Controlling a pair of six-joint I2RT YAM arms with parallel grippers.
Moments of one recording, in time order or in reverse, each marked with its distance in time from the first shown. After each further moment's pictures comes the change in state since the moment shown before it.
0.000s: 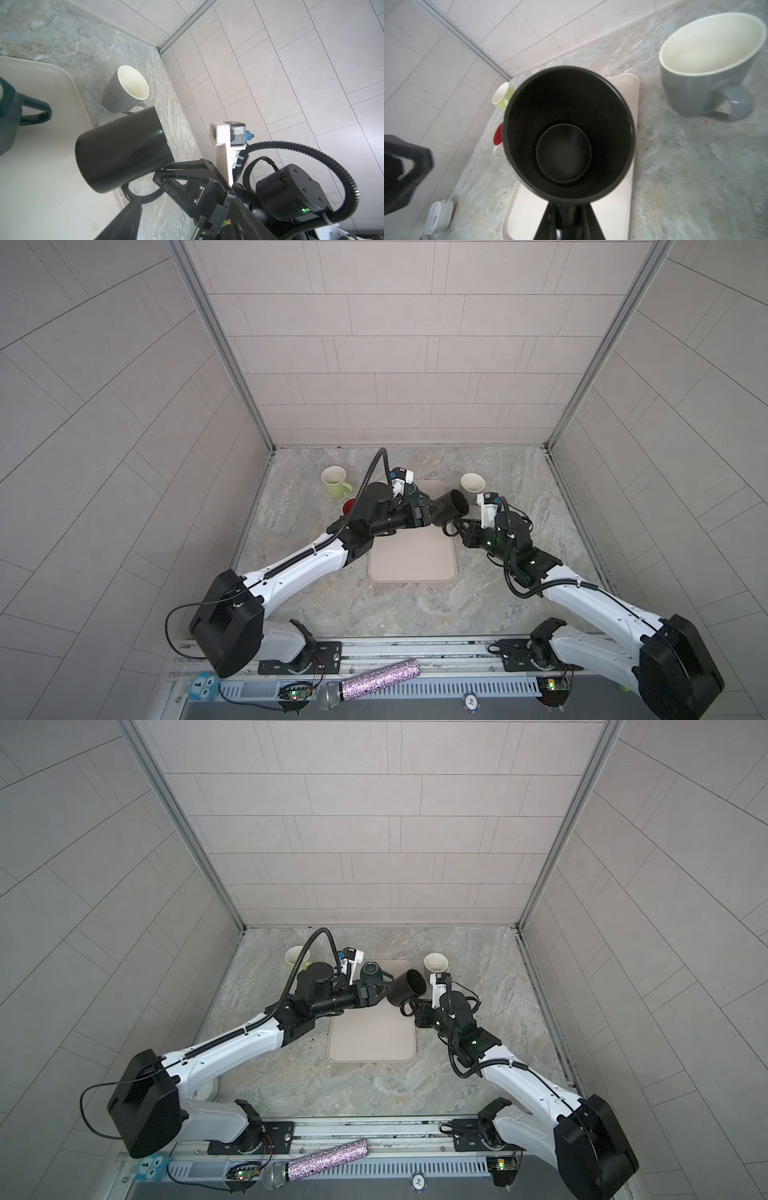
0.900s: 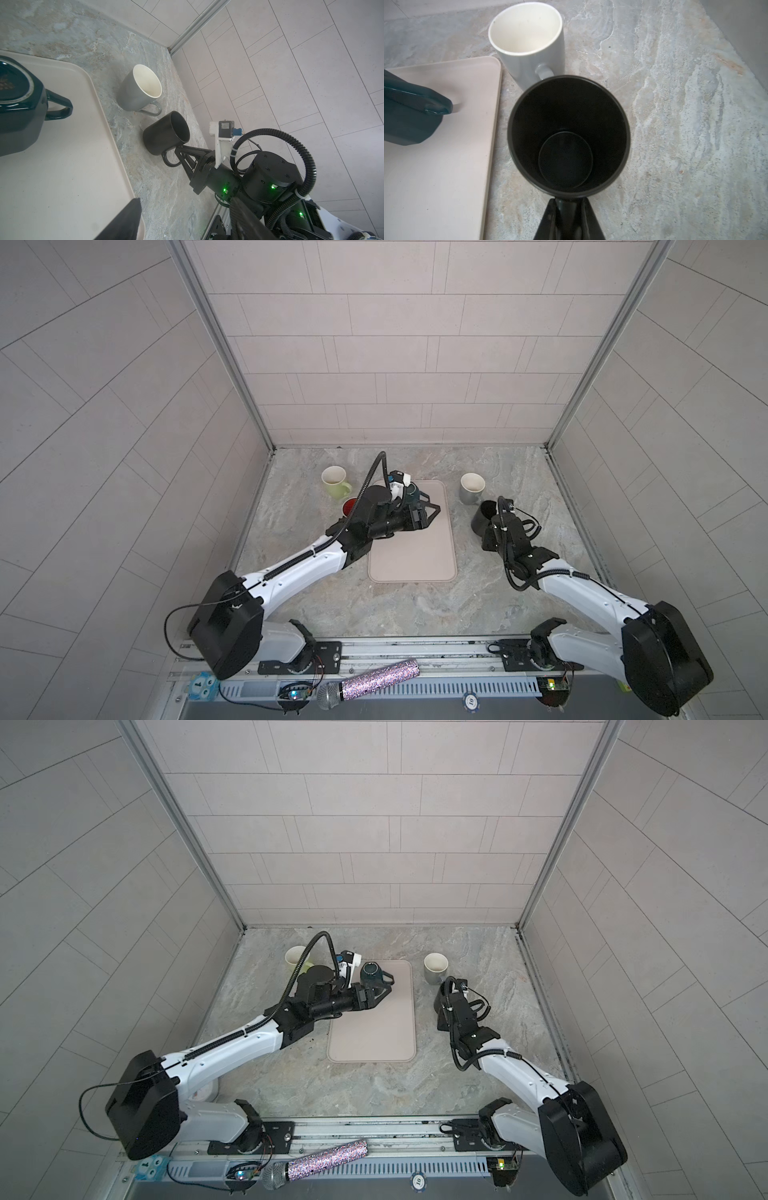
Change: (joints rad) left arm 0.003 -0.011 -0.035 -0.017 -0.041 0.025; right arm -0.097 0.091 -0.008 -0.178 0.417 -0.185
